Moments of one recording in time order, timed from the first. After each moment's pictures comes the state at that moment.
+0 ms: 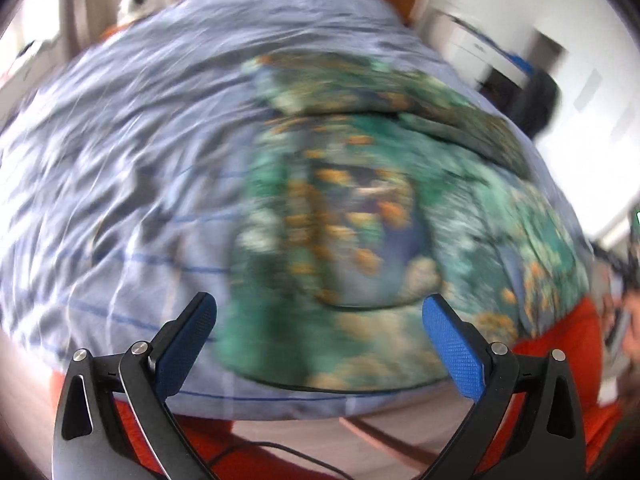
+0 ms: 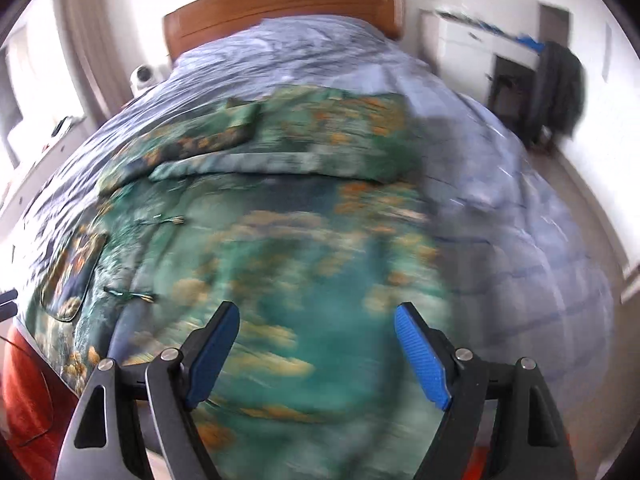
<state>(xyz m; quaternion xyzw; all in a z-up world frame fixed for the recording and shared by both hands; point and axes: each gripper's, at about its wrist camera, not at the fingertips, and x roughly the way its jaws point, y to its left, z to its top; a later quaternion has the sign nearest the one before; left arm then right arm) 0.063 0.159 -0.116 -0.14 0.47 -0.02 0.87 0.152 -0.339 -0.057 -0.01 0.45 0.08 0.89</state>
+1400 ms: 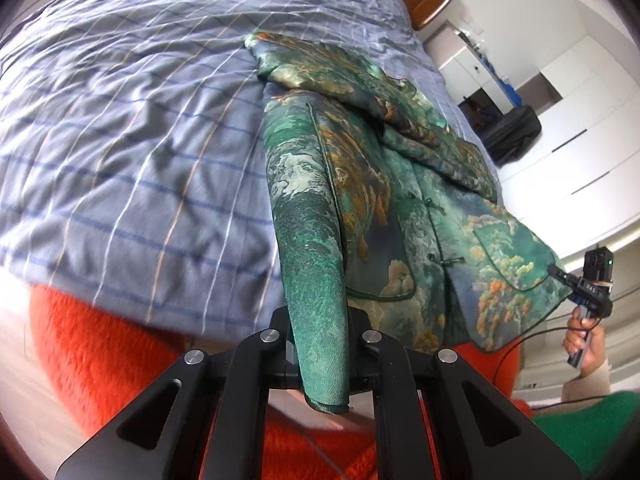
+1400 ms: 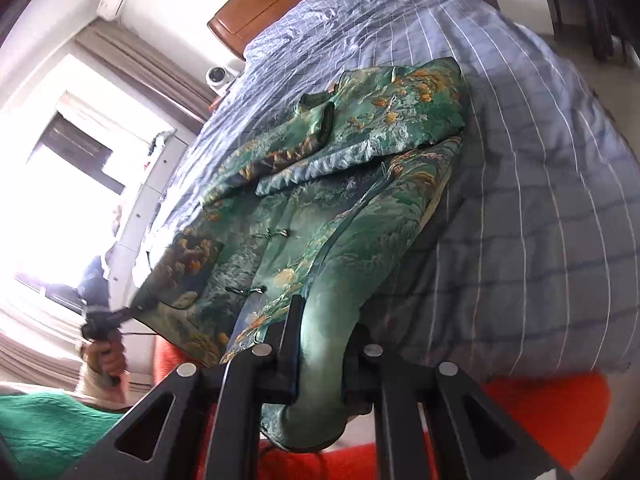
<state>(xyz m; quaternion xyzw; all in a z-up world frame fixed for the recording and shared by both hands) 0.037 0.179 -0.081 -0.26 0.50 -0.08 0.82 0.136 -0.388 -0.006 0.17 0.53 0.28 0.79</state>
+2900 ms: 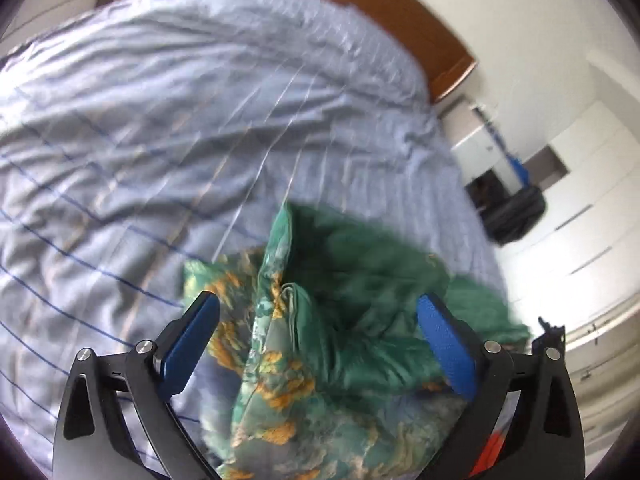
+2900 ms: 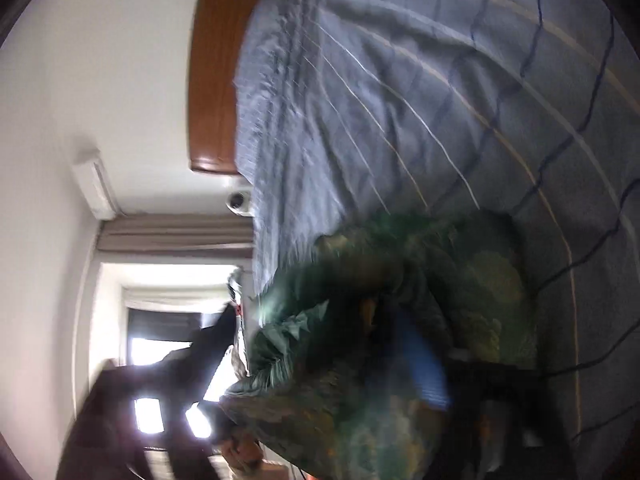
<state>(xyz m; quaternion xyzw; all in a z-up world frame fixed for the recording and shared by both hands) 0.268 0.274 -0.055 -0.30 0.41 -0.05 0.86 0.358 -0.423 -0.111 0.52 0.45 0.24 0.68</state>
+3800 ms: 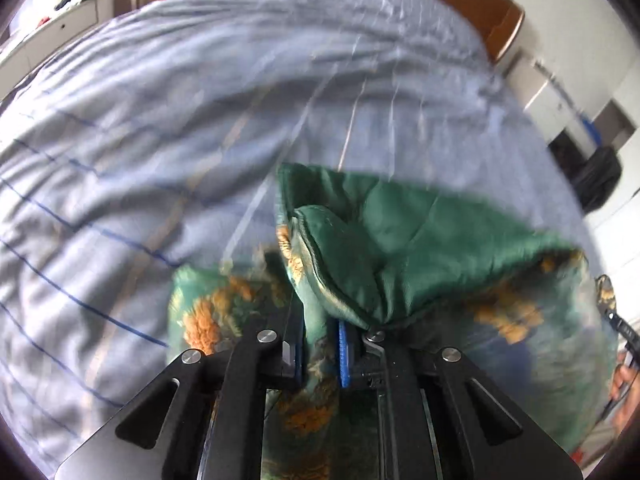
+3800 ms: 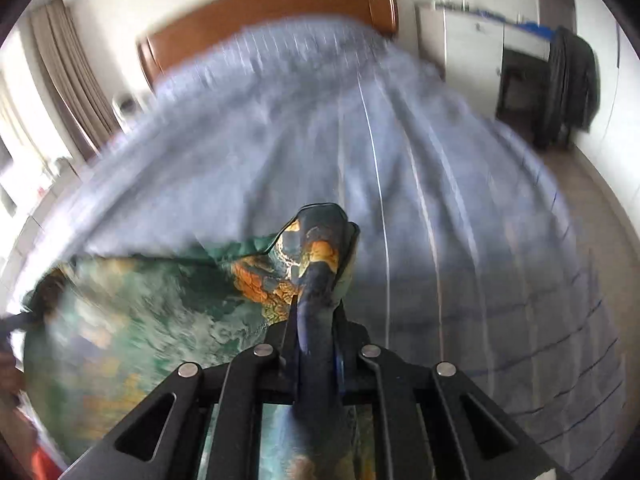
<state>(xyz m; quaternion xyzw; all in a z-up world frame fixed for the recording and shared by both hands) 0.348 0.224 -0.157 -0.19 0.48 0.06 0.86 0.398 -0.315 -0.093 0.00 0.48 0.08 0.88</state>
